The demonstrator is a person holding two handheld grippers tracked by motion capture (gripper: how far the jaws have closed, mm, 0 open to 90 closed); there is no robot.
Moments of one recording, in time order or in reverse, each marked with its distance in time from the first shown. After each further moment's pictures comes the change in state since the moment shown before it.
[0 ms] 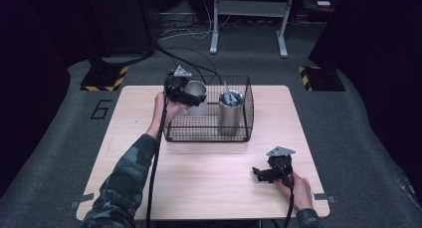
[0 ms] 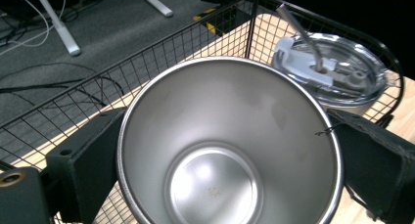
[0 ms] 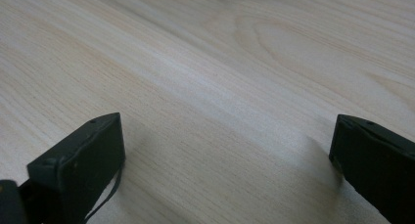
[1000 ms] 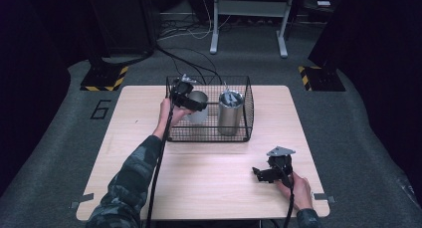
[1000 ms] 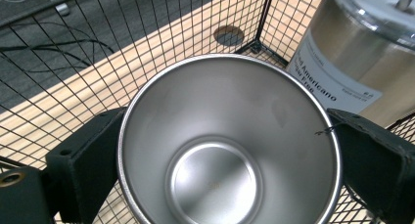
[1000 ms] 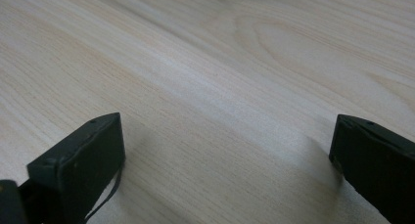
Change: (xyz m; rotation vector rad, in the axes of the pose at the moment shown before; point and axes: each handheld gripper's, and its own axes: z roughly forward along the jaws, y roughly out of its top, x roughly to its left) left arm 0.011 -0.024 0.044 0.126 -0.003 -0.033; right arm 0.000 0.000 0.000 0.003 0.002 -0.006
